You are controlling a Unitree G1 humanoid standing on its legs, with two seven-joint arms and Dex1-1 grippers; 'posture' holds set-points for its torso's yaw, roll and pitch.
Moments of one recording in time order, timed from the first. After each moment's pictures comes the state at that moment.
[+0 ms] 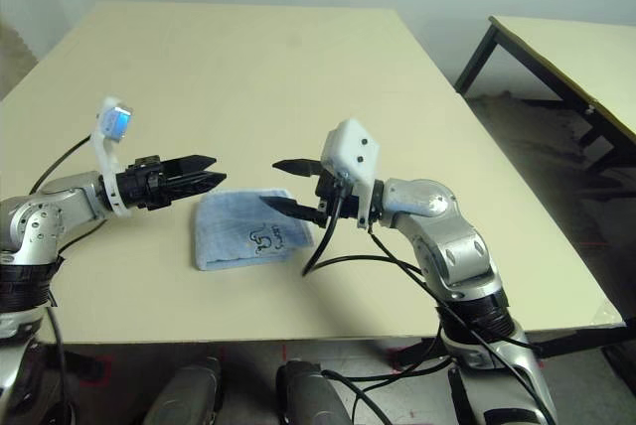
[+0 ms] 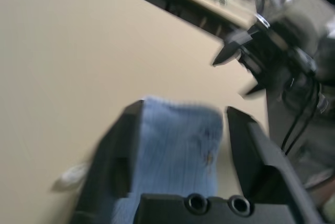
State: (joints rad) left arm -0.36 0.61 0.02 -0.13 -0.61 0.57 -1.13; right arm -0.43 -0.54 0.21 -0.24 0.38 0.41 1.01
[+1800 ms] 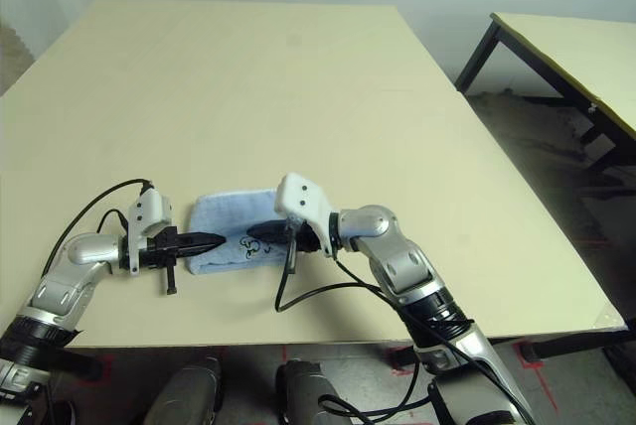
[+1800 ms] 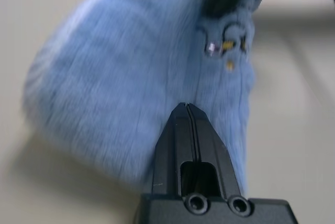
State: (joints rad) left arm -0.18 0.59 -0.12 0.13 -0.27 0.01 -1.11; right arm -0.39 -0.56 0.32 -0.04 0.20 0.28 1.07
